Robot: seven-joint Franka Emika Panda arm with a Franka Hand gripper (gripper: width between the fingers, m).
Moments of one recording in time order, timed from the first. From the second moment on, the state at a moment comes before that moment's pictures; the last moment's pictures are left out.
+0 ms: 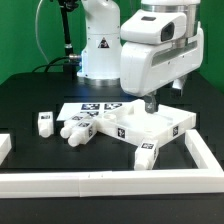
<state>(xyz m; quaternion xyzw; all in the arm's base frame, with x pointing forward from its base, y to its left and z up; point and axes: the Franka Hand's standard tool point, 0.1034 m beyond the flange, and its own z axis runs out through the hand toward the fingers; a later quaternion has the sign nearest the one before) 0.566 0.085 0.099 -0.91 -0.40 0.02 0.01</state>
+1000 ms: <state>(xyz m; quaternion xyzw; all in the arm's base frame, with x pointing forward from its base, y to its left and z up) 0.577 0.080 0.098 -0.97 -0.24 0.05 0.02</state>
